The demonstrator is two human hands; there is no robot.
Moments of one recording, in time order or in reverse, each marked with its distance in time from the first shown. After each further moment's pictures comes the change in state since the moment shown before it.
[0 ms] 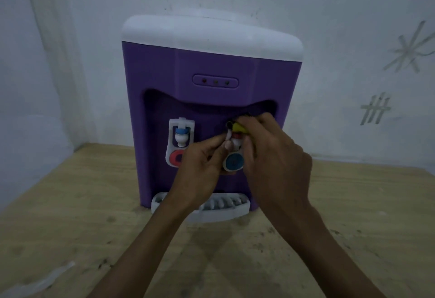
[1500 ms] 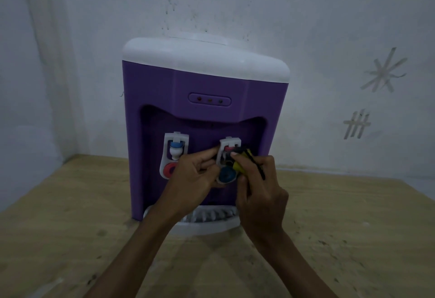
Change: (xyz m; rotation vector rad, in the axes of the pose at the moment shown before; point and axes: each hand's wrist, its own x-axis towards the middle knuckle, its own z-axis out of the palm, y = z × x) left_hand 0.003 0.002 -0.010 0.048 -0.057 -0.096; right_hand -0.042 0.033 0.050 0.160 0.221 -0.098
